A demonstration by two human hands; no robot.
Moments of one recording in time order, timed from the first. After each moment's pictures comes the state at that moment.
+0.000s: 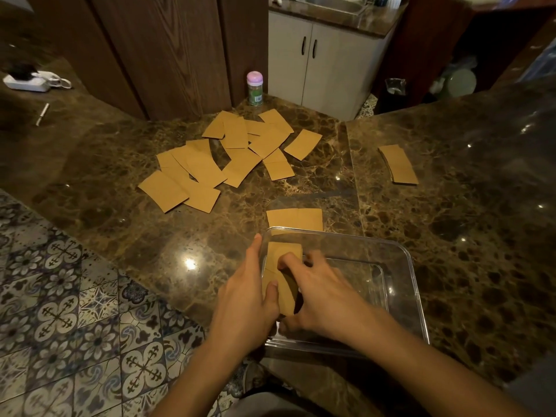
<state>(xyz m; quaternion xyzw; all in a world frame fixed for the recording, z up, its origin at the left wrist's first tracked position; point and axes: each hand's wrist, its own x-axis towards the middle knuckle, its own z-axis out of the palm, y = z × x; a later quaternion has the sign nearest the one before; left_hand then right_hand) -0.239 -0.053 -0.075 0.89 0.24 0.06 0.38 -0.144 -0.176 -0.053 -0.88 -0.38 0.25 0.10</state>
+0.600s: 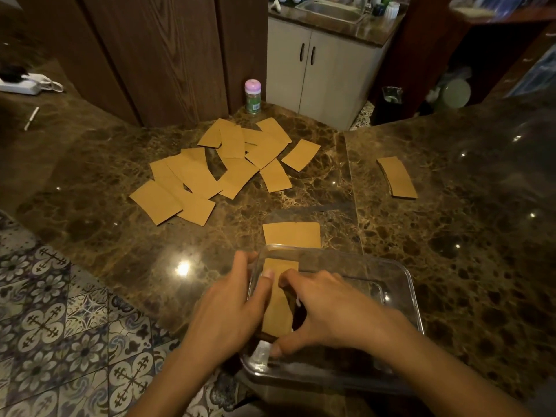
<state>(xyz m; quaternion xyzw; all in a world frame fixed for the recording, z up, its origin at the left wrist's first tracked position) -0.225 -0.023 -0.058 0.89 0.22 0.02 0.40 -0.116 -0.170 -0.018 -0.85 -0.41 0.33 0.05</state>
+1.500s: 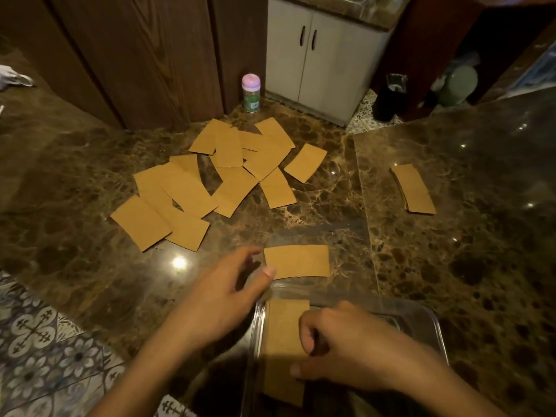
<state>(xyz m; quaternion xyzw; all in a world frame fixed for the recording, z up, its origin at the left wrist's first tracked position) -0.161 0.041 -0.056 0.87 0.19 -0.06 0.45 -0.073 -0.167 -0.029 -0.81 -0.36 0.45 0.05</state>
